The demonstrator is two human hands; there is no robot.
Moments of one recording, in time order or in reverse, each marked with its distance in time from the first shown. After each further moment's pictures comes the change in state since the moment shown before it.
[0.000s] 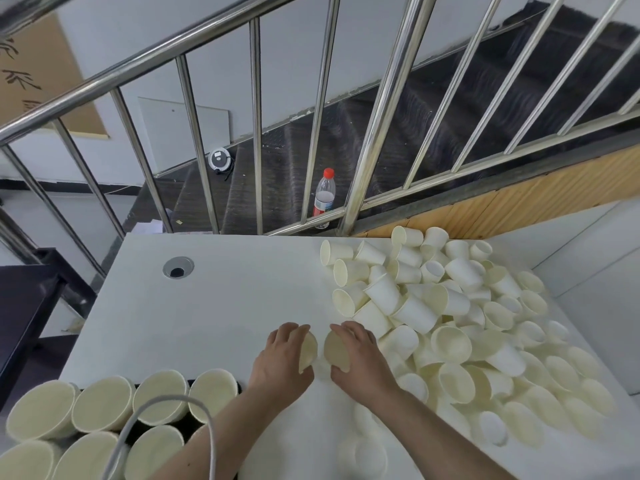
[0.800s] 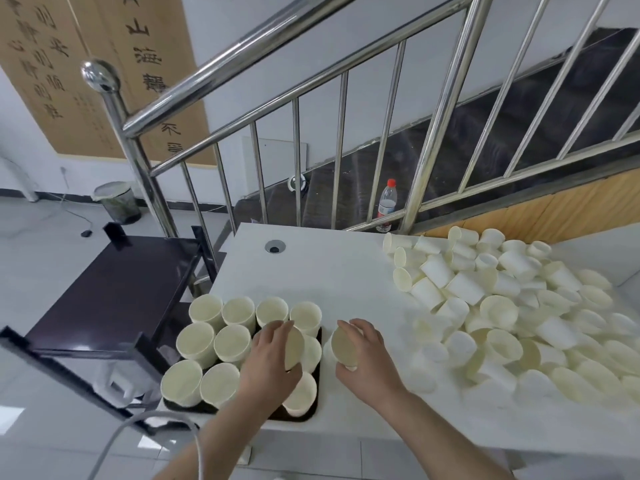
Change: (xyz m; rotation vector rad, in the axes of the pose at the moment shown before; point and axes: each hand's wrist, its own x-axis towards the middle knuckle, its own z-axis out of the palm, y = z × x) left_hand -0.213 -0.052 -0.048 -0.014 0.352 -0.158; right_hand -0.136 -0.105 0.051 0.153 0.061 -0.232
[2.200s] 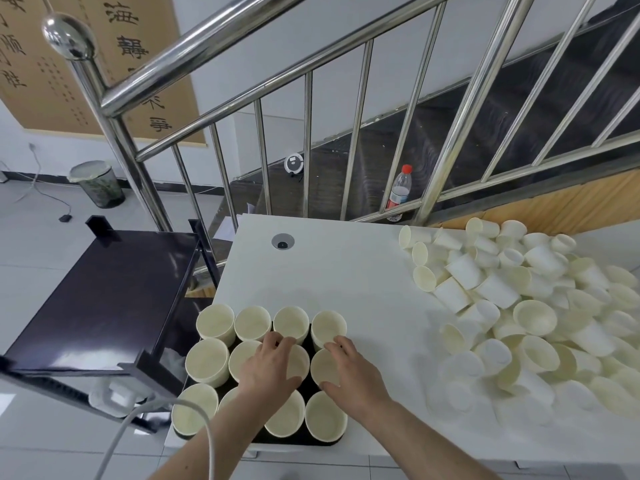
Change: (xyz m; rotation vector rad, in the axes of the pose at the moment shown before) left_hand 0.054 -0.071 0.000 0.230 -0.306 -0.036; right_hand 0.055 -0.030 0.069 -0.202 -0.238 0.069
